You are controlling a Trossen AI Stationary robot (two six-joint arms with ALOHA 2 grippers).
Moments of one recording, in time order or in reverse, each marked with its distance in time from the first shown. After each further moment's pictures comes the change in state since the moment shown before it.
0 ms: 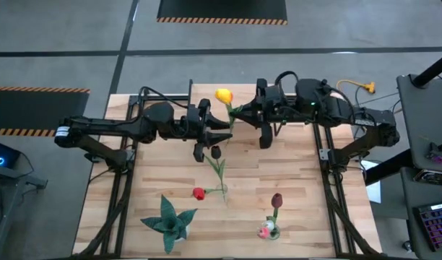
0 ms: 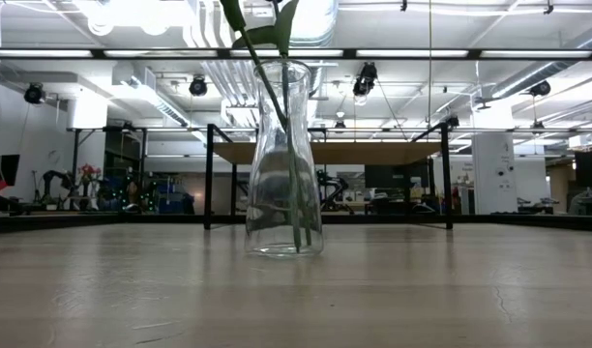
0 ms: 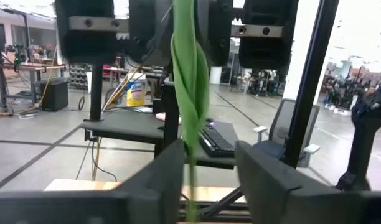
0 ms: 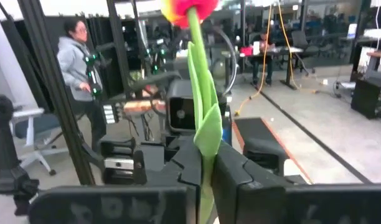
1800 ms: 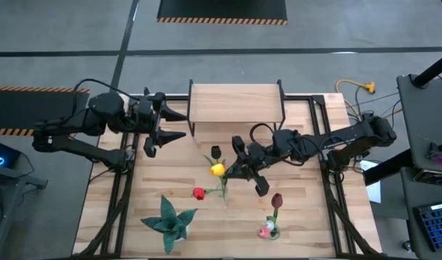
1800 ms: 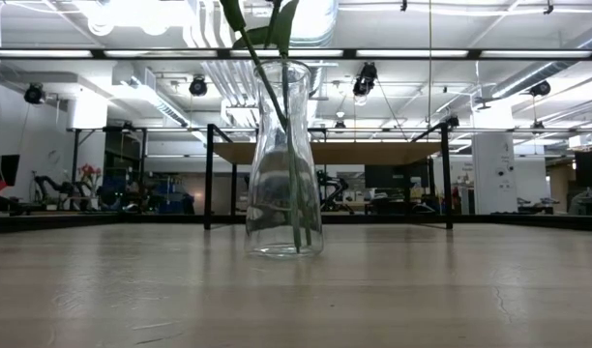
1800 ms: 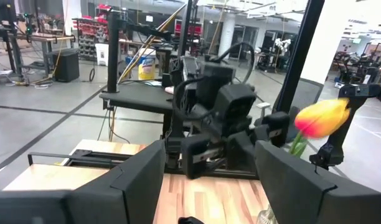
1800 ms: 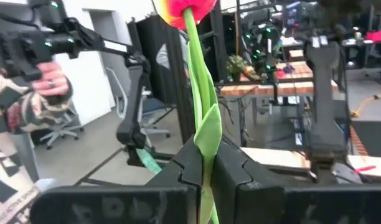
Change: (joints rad) left arm 0.000 -0.390 -0.006 -0.528 -0.032 -0.013; right arm 0.178 0.057 -0.547 0.671 -0.238 0.087
